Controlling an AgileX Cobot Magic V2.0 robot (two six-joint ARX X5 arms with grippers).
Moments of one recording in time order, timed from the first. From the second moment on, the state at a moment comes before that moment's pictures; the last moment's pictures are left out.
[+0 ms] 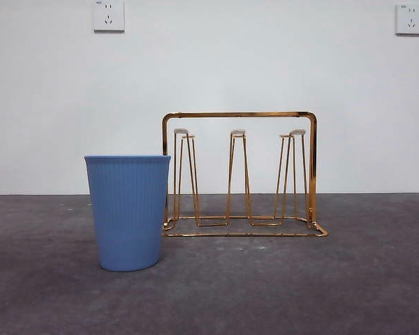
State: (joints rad) left arm -0.94 1.48 1.31 1.17 0.17 -0.86; right arm 0.54 1.16 1.68 -0.29 -0.50 0.16
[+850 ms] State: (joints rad) left arm -0.93 1.44 1.31 0.76 0.22 -0.65; right arm 0.54 0.90 1.68 -0.83 -0.04 -0.03
